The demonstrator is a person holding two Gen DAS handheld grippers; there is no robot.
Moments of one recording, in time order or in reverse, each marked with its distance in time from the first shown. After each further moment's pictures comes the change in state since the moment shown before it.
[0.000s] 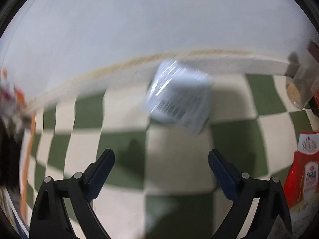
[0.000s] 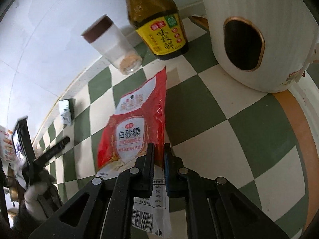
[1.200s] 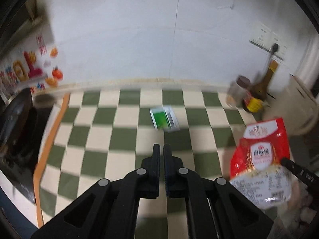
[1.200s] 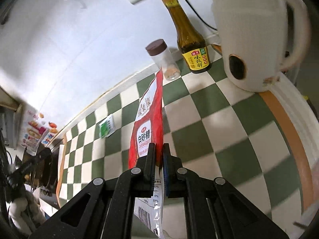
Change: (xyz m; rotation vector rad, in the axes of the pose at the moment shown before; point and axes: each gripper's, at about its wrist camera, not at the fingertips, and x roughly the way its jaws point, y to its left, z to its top) left arm -0.194 0.132 -0.111 -0.164 -0.073 -0.265; right arm -0.159 0.039 -0.103 -0.089 -0.152 0.128
